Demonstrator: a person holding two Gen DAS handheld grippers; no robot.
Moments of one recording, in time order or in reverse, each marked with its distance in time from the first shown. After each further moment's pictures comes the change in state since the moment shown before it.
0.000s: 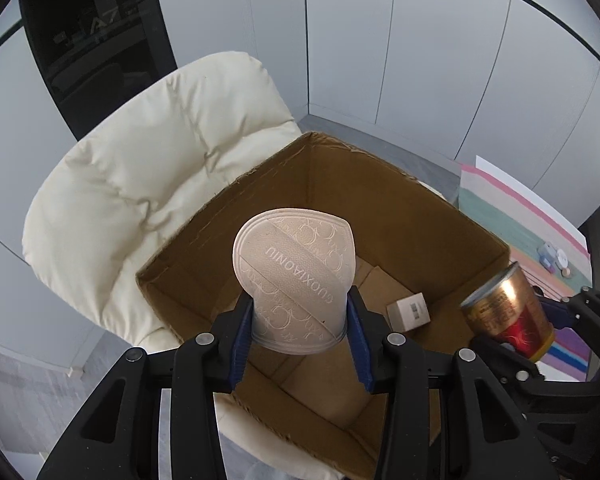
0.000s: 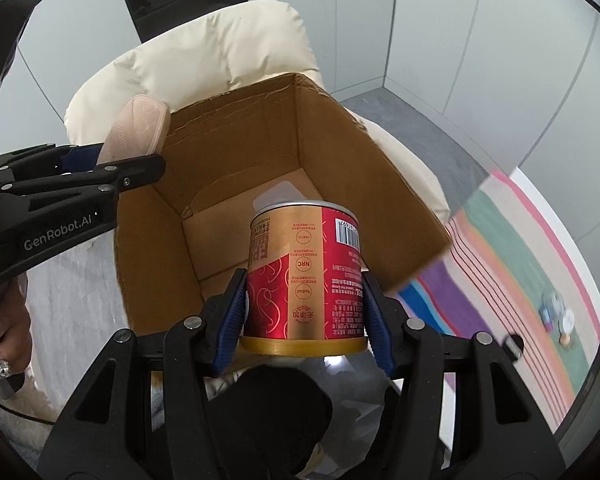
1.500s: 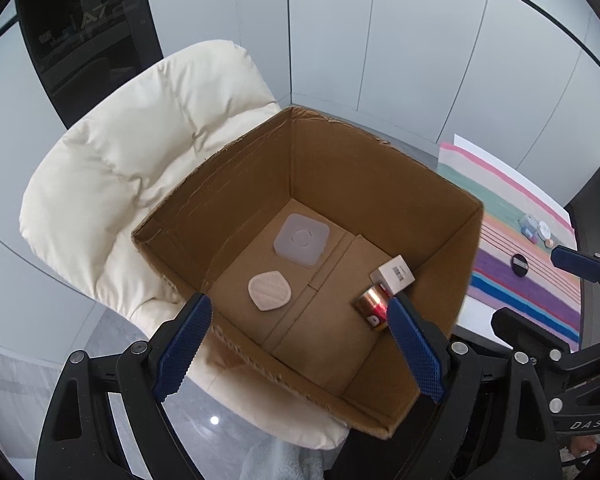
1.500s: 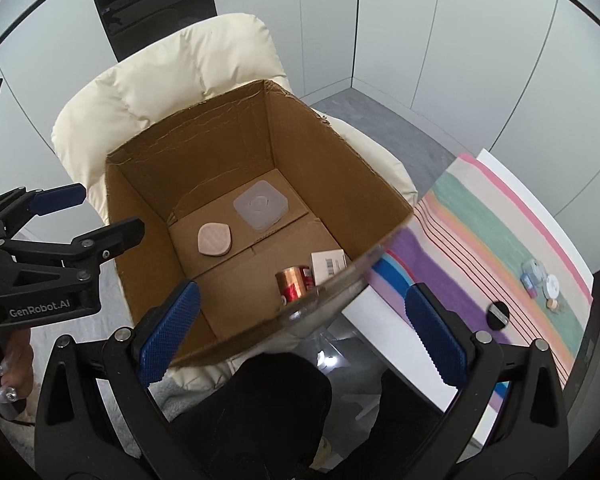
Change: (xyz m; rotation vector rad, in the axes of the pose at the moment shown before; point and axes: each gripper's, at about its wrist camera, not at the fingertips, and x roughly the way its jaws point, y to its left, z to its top) left arm -0.032 -0.007 -0.043 0.037 0.025 -0.050; right arm -0.043 -0.006 -0.029 0.097 -0.032 -0.085
